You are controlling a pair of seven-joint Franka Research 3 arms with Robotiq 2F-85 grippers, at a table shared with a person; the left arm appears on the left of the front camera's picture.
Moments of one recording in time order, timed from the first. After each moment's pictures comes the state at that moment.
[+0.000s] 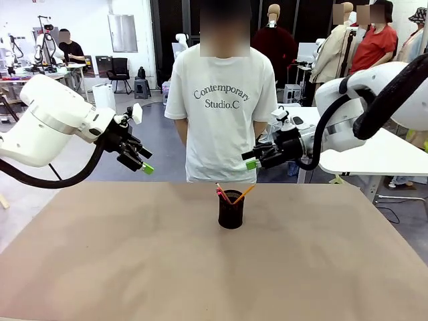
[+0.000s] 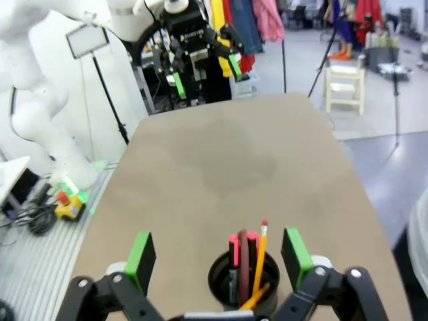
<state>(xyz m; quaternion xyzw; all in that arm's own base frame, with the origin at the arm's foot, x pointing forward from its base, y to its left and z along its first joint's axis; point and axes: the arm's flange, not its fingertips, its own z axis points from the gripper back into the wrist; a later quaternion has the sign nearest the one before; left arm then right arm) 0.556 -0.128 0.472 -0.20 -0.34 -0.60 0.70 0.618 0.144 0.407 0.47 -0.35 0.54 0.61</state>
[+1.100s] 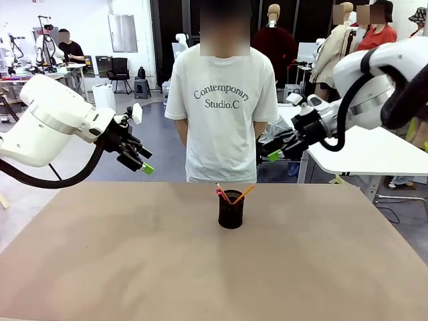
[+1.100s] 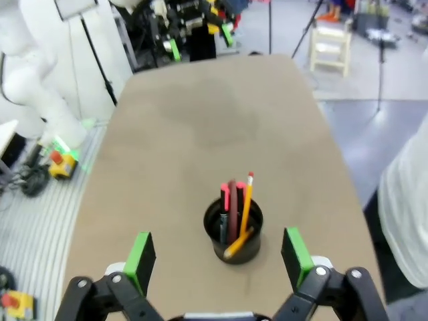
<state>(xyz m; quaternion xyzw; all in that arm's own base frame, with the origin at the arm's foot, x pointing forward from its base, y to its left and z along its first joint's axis) 0.556 -0.127 0.472 -0.20 -0.34 -0.60 0.70 0.608 0.093 0.465 0.38 -0.32 0.58 0.64</state>
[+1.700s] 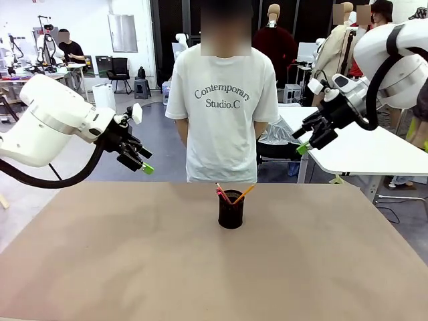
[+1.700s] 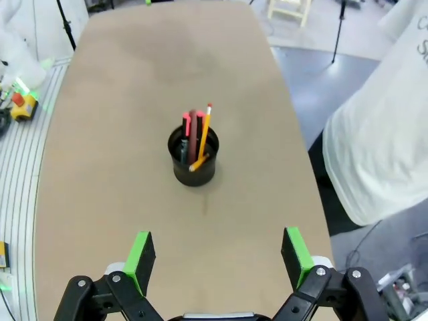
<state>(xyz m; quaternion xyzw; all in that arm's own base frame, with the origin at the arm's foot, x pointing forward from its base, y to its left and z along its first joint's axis) 0.556 -0.127 0.472 -0.20 -0.34 -0.60 0.70 0.589 0.036 0.517 0.23 -0.32 0.62 0.68</state>
